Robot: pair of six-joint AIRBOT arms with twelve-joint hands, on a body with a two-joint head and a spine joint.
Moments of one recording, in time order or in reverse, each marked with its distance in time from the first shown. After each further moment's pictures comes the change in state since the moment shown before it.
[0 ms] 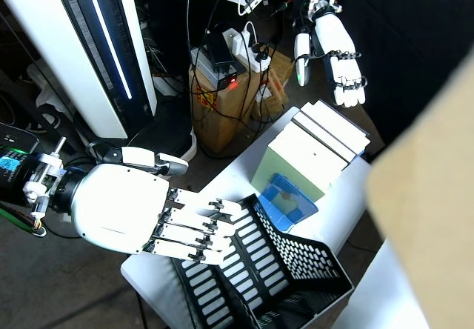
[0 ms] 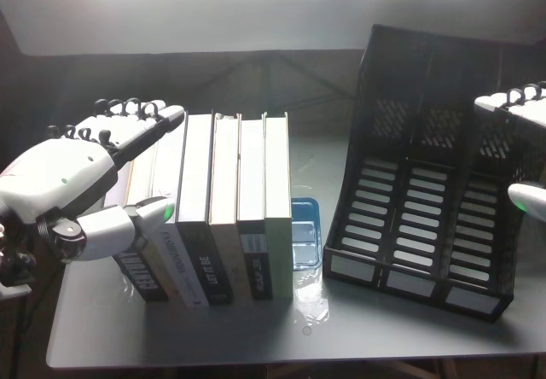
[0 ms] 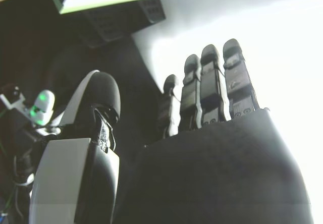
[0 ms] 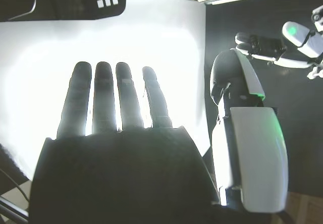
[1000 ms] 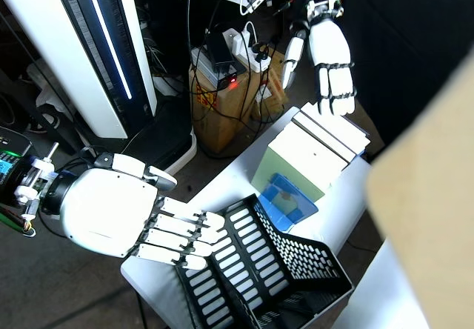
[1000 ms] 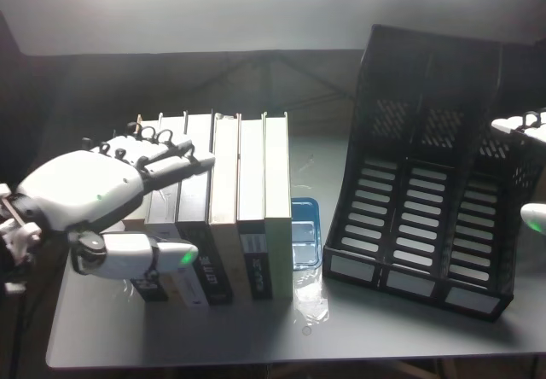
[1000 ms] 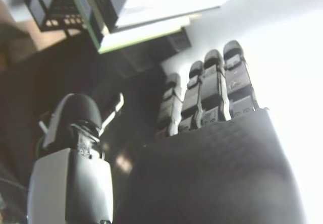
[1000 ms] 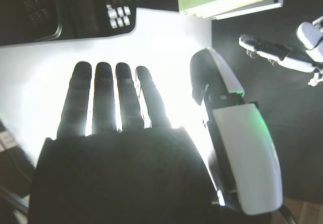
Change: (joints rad) left arm -0.083 -0.008 0.019 0.124 0.262 0.098; right arm -0.067 0.000 -0.020 0.058 0.010 -0.003
